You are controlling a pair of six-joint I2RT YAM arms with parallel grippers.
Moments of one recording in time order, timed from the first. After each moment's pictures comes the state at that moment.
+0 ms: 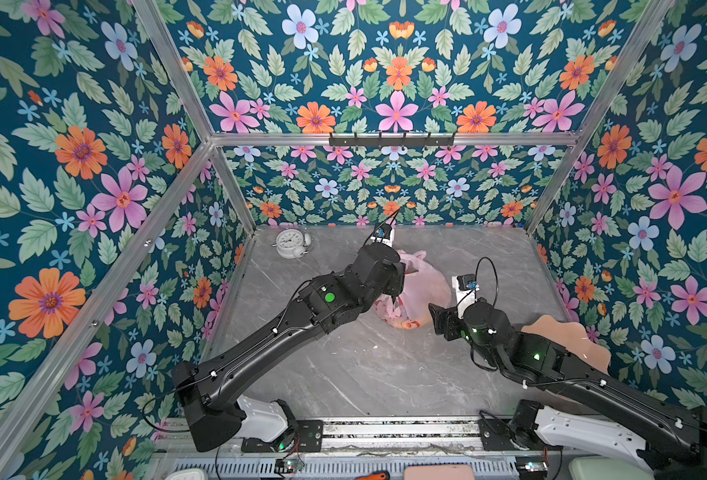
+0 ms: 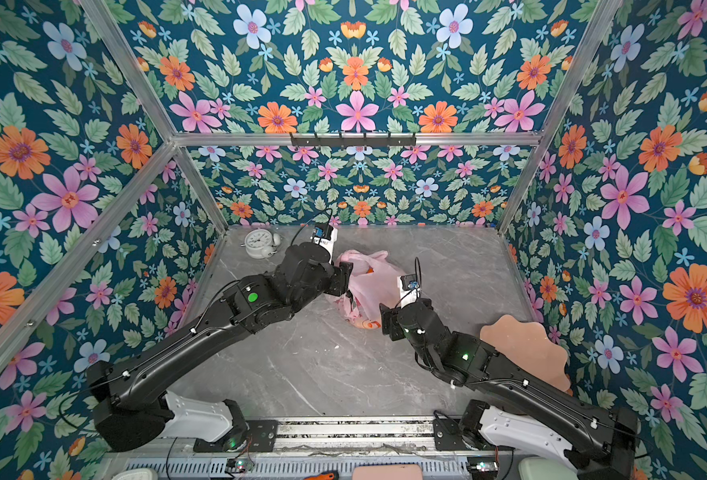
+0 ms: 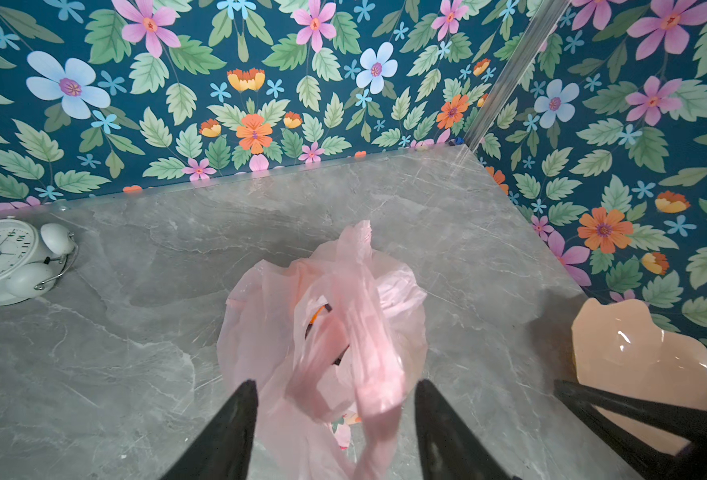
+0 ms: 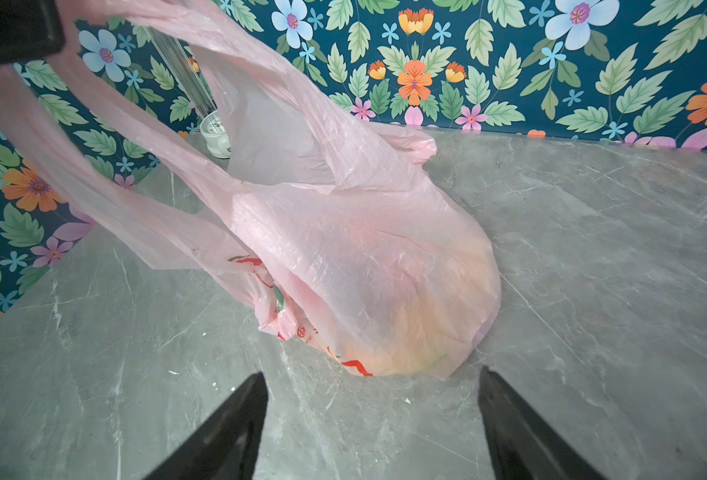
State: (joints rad) left arm -0.98 1.38 1.53 -0.69 -0.44 -0.42; right arm 0.95 0.92 0.86 -0.46 0.50 0.42
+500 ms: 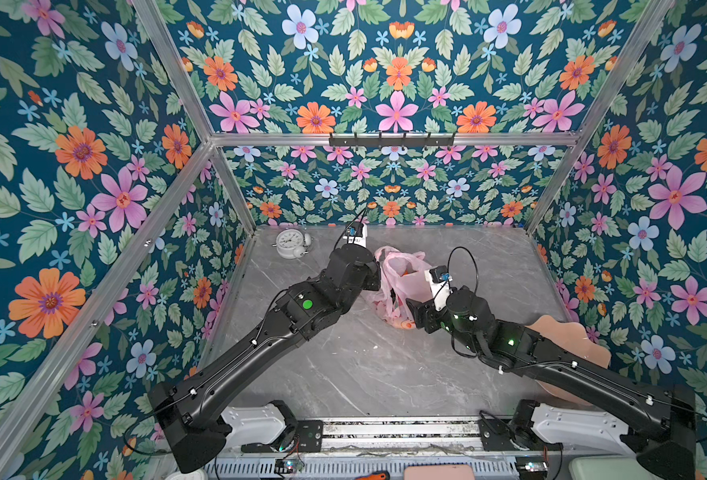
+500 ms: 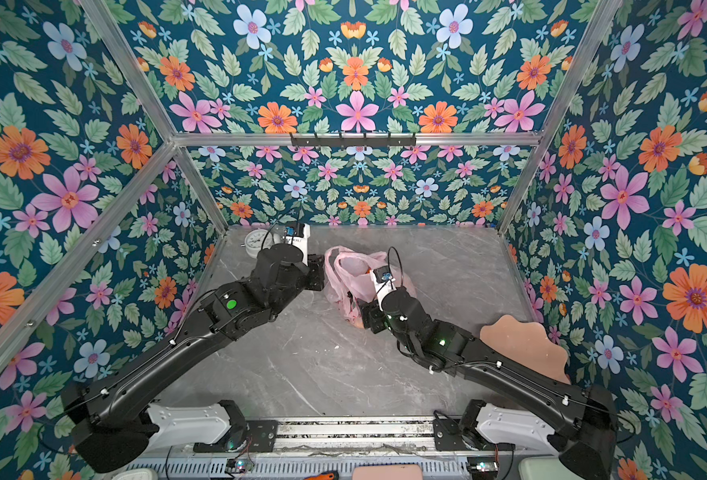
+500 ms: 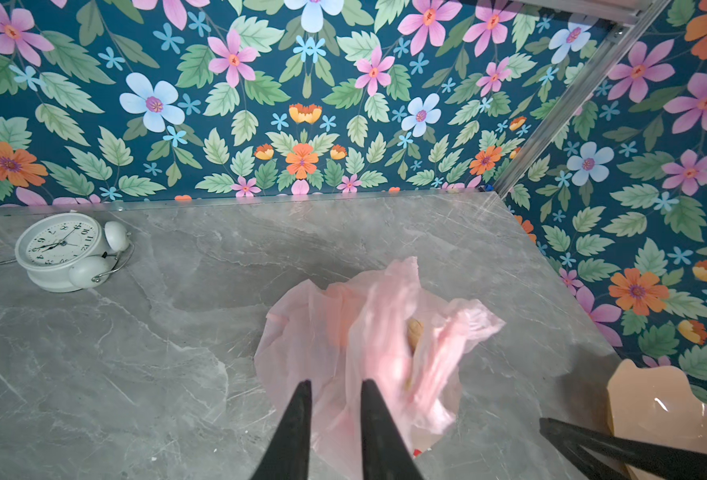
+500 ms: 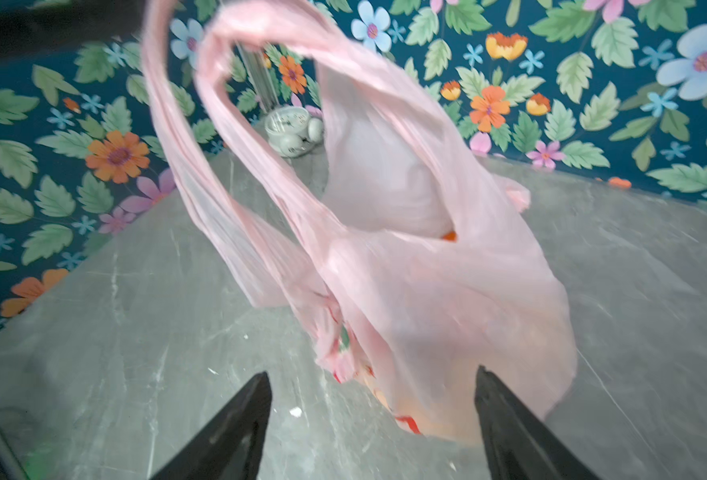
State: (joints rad) left arm -0.86 1.25 1.37 -0.58 -0.43 -0.42; right arm 0.94 1.13 0.96 -0.25 0.33 0.25
